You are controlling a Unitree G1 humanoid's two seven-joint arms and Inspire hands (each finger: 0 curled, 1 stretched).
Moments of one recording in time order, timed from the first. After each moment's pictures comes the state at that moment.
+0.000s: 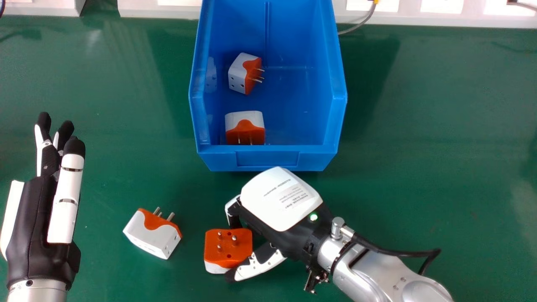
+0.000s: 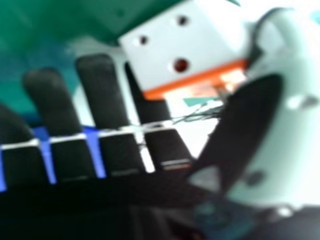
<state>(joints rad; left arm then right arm) 0.35 0.14 0.32 -0.22 -0.17 -0.18 -0.17 -0.28 -0.27 0.68 0.29 -1.03 -0.16 -0.05</state>
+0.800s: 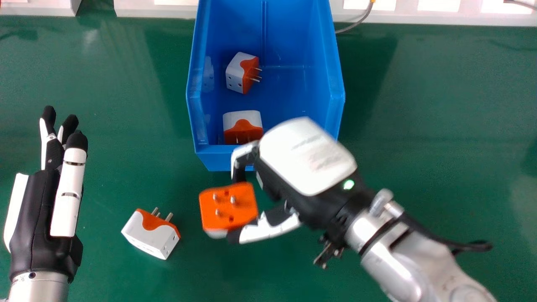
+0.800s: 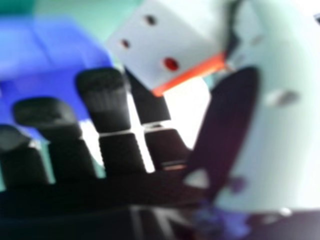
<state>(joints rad) 0.32 0.16 0.32 -0.19 -0.17 -0.19 -0.19 -0.16 -0.32 0.46 -0.29 -0.93 -0.08 0.11</state>
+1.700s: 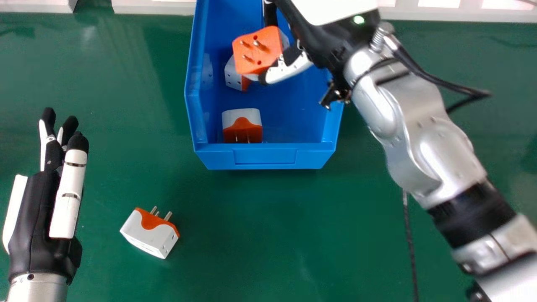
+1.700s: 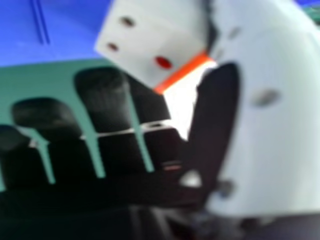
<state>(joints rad) 0.34 0.16 0.32 -0.20 -0.16 -0.19 -0.18 -0.87 -0.21 0.44 0.37 -1.04 0.12 0.12</state>
